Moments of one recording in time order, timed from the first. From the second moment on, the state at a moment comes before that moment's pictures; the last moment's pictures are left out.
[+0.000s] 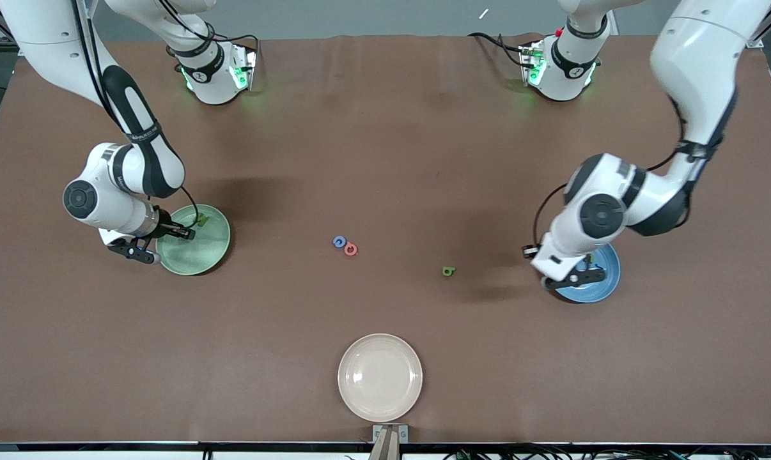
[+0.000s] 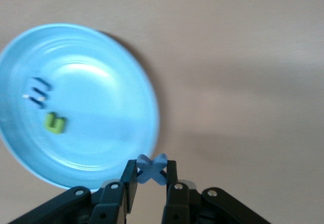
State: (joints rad) left arm 0.34 0.52 -0.62 -1.90 0.41 2.14 -0.61; right arm 0.07 0.38 -0.13 -2.26 0.14 2.48 0.17
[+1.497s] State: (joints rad) left arm 0.51 0.61 -0.65 -1.97 0.53 2.25 -0.40; right arm 0.63 0.65 -0.11 -1.82 0.20 2.44 1.15
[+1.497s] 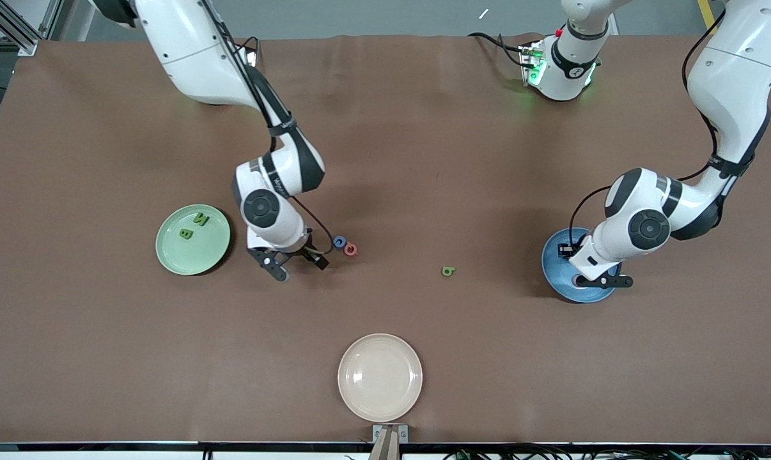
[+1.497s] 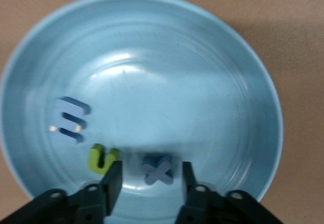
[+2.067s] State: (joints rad) left arm 0.43 0.55 -0.86 -1.84 0.46 2.08 -0.65; right arm 0.70 0.65 -0.11 -1.80 0.20 2.44 1.25
